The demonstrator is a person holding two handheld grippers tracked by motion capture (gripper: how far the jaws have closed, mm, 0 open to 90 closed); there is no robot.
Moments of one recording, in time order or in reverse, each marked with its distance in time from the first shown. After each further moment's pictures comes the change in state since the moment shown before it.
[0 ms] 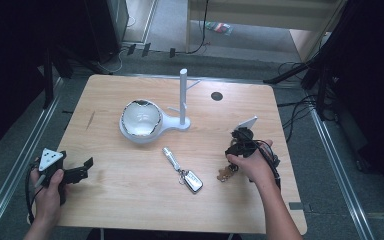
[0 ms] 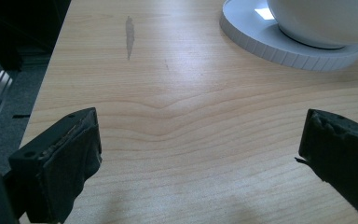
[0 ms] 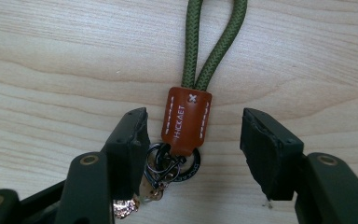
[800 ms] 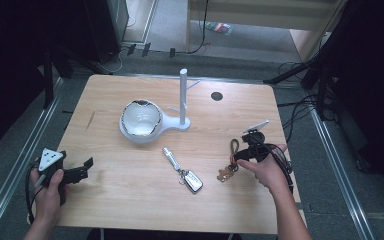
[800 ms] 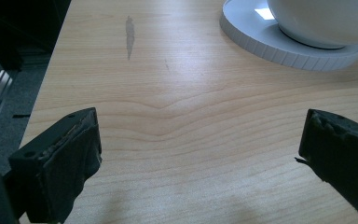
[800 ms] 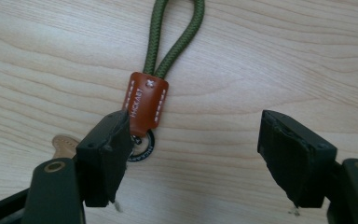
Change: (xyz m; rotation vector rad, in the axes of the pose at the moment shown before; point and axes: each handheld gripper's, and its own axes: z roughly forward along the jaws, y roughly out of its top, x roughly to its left) left arm 0.000 0.000 0.000 0.001 0.000 0.001; right arm -0.026 -0.019 -0.015 -0.110 -0.010 -0.106
